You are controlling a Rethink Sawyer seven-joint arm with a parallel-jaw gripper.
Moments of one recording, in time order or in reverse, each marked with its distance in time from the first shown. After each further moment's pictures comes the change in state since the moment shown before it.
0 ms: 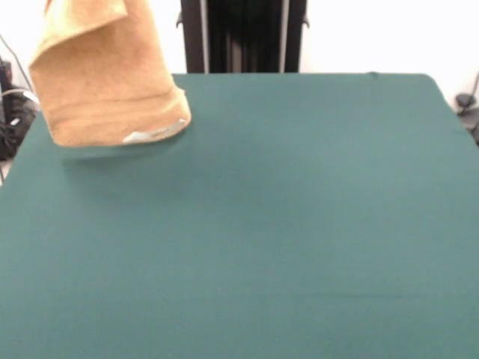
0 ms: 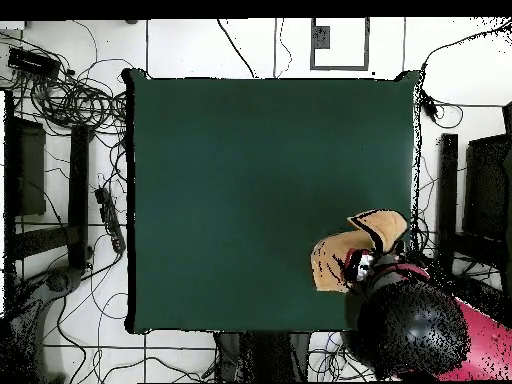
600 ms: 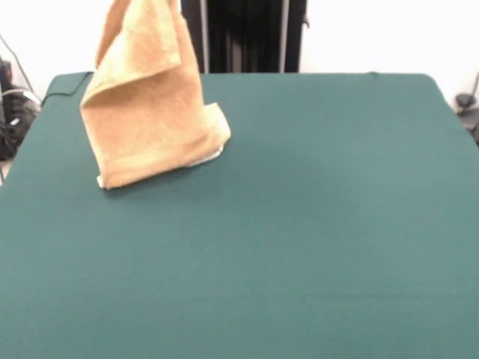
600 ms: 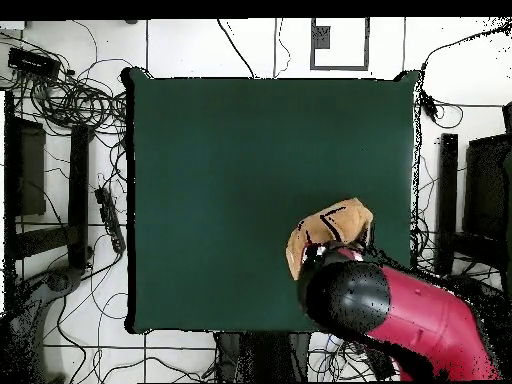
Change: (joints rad) arm 0.142 0.141 -0.035 0.000 -0.009 -0.050 0.013
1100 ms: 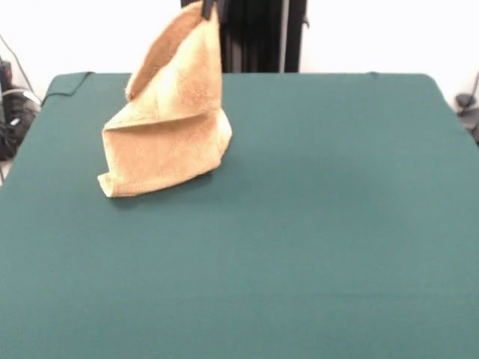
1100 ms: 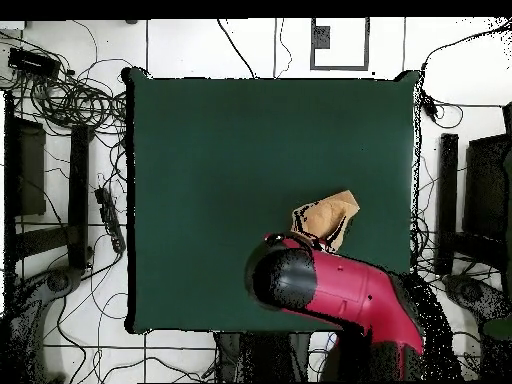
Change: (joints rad) arm 0.152 0.131 -0.060 -0.001 0.022 -0.129 0.146
